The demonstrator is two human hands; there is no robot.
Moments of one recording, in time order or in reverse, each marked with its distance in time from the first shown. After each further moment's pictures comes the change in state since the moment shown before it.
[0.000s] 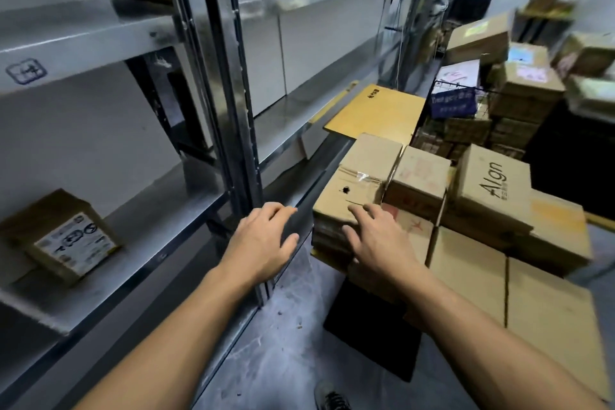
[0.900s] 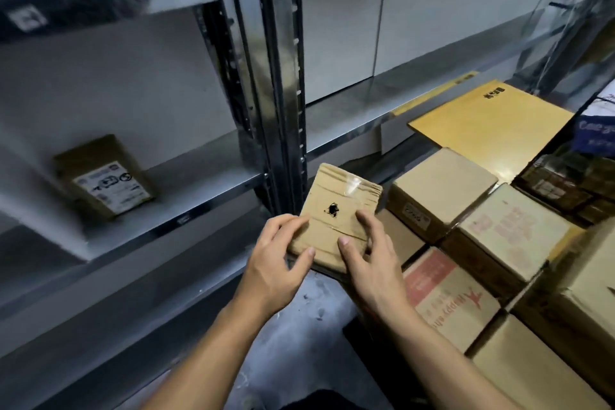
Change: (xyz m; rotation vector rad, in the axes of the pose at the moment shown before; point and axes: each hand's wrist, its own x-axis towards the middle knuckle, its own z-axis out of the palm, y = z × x) left_hand 0.019 0.033 0.067 -0.401 0.401 -0.382; right_hand 0.064 0.014 0.039 0.894 -0.194 -0.058
